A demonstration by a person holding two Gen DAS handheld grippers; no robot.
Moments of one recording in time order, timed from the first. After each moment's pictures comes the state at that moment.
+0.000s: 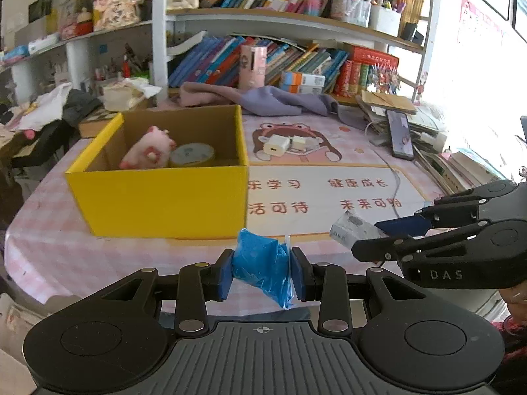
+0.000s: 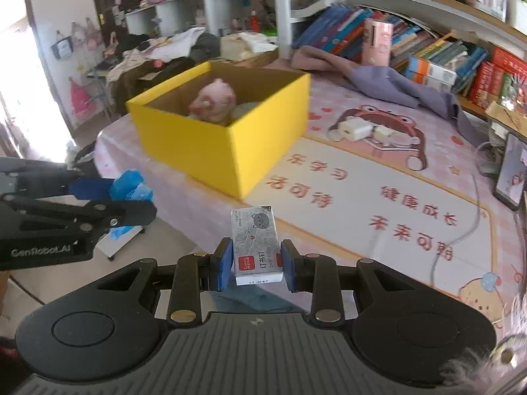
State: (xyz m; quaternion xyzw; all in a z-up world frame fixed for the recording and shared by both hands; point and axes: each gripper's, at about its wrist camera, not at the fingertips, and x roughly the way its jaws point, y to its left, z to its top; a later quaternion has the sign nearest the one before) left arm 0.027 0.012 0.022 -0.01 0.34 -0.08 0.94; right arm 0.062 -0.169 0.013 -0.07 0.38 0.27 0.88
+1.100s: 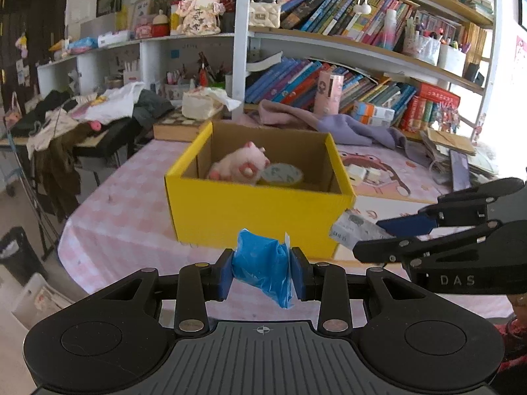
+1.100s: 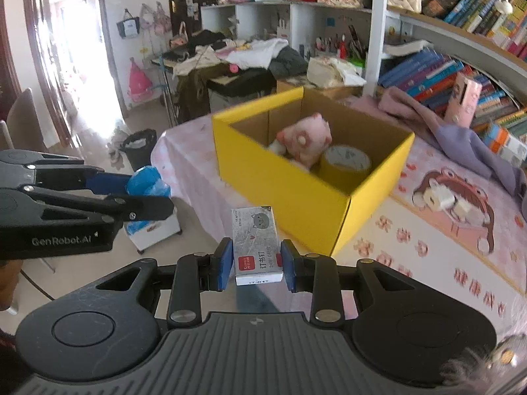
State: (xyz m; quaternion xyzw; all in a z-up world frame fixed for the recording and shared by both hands) left arm 0.031 0.089 0.036 -0.03 0.31 0.02 0.95; right arm 0.087 -0.073 0.033 -0.12 0.33 0.38 0.86
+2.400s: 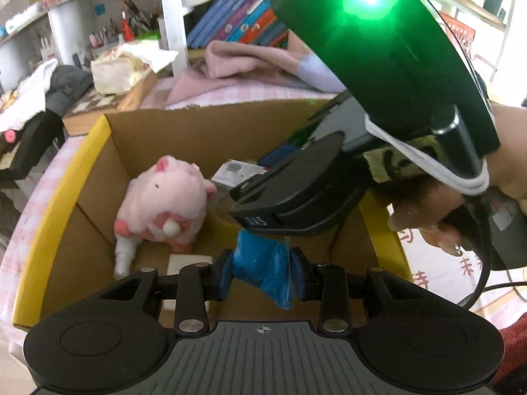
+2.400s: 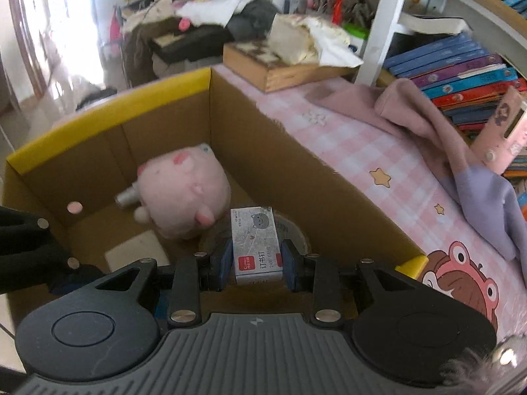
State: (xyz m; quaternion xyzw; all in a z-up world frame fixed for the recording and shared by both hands) left arm 0.258 0.054 -0.019 0.02 0.44 -0.05 0.90; right arm 0.358 0.013 -0.032 -0.23 0.39 0.37 0.81
